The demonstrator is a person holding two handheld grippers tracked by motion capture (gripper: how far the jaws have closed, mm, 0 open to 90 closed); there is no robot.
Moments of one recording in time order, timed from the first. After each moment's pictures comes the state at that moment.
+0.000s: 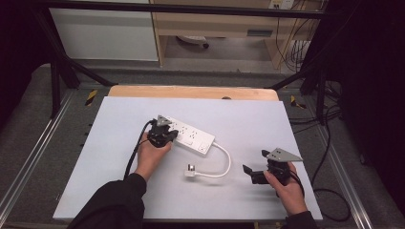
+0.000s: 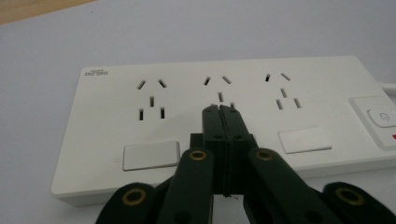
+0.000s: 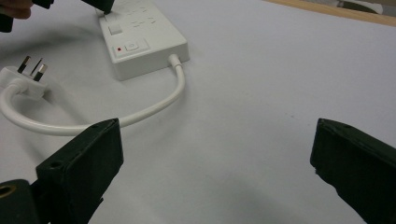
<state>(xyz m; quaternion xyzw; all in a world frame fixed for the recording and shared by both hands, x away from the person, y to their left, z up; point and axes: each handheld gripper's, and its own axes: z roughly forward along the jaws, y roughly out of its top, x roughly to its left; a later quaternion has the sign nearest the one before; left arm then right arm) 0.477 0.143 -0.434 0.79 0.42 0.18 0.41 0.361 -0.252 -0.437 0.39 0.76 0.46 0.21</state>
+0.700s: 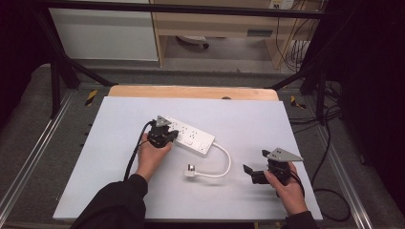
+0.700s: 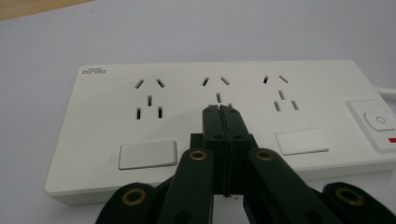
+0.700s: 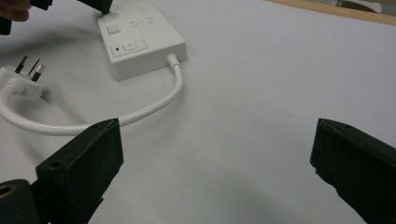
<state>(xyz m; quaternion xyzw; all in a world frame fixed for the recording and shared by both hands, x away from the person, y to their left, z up) 0.477 0.143 -0.435 0.79 0.42 0.18 0.41 0.361 -0.253 -0.437 0.40 0.76 0.46 0.21</state>
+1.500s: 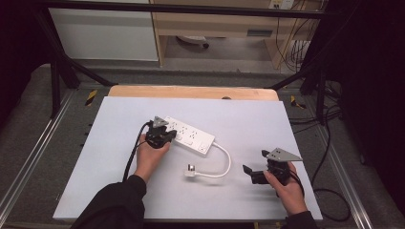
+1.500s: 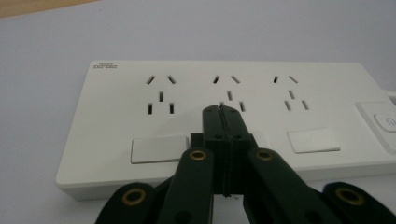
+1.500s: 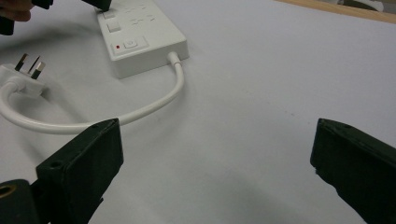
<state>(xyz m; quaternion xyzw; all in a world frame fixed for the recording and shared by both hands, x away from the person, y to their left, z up) 0.477 0.150 -0.440 0.78 0.43 0.18 0.42 0.362 -0.252 -0.438 0.39 0.77 0.46 0.21</state>
